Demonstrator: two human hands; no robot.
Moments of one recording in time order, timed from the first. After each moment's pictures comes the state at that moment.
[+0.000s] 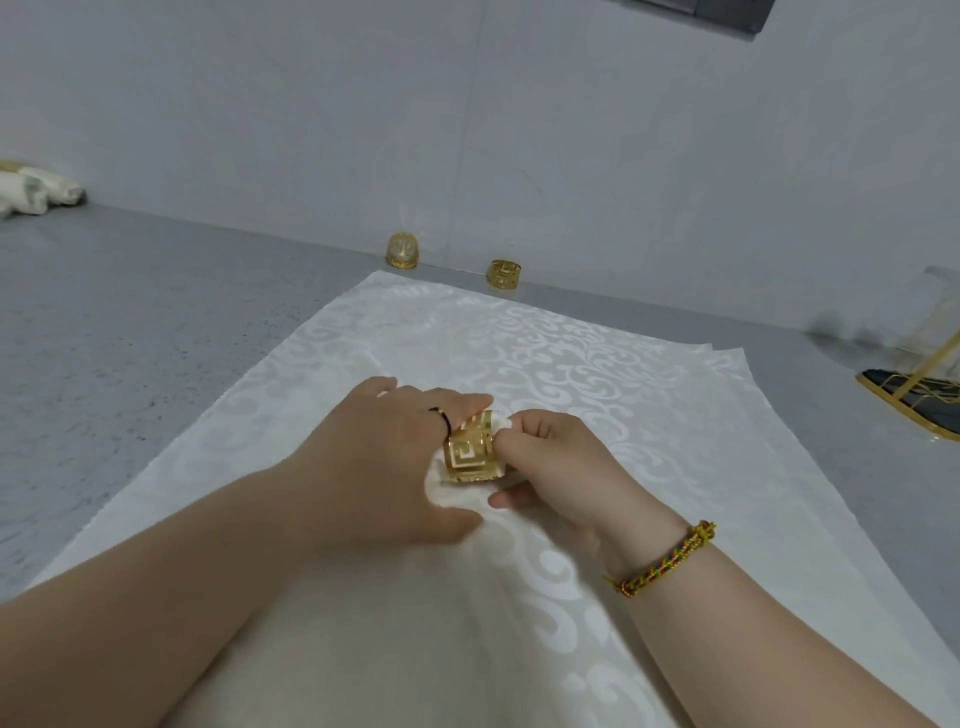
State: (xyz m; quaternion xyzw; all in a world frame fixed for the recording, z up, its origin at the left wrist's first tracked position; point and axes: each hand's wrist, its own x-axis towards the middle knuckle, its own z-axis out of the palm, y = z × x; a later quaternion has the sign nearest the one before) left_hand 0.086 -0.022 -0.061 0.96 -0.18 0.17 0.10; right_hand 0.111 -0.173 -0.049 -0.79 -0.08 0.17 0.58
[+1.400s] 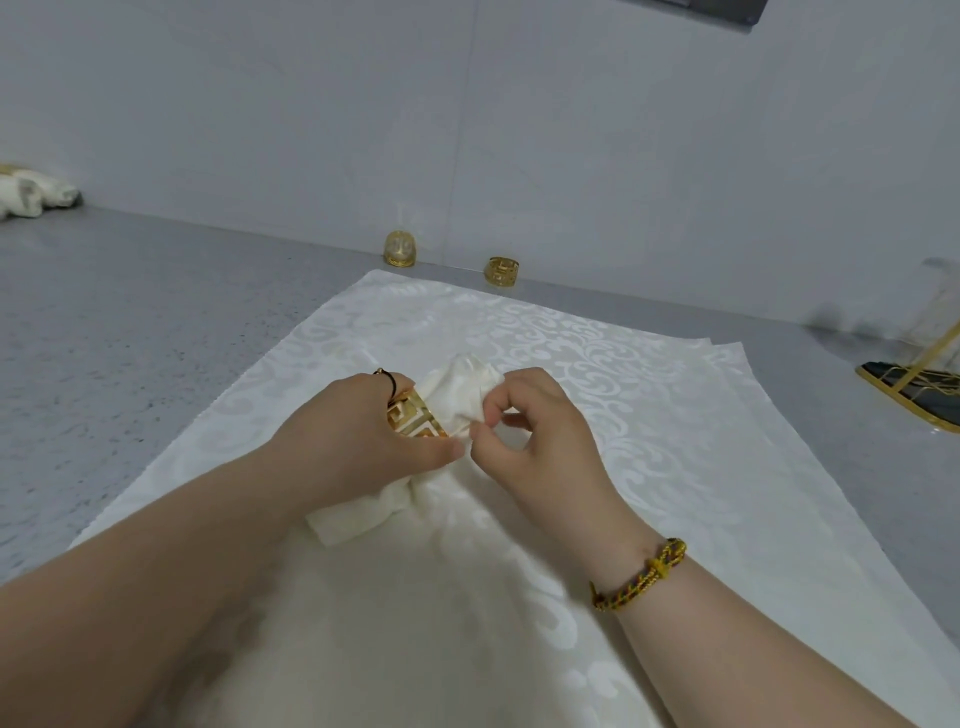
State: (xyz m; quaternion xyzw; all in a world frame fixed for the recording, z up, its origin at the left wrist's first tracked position) left_hand 0.083 -0.018 -0.044 0.94 0.05 0.06 0.34; right_hand 0.113 -0.165 -0.064 -0.82 -0.28 -0.13 0.48
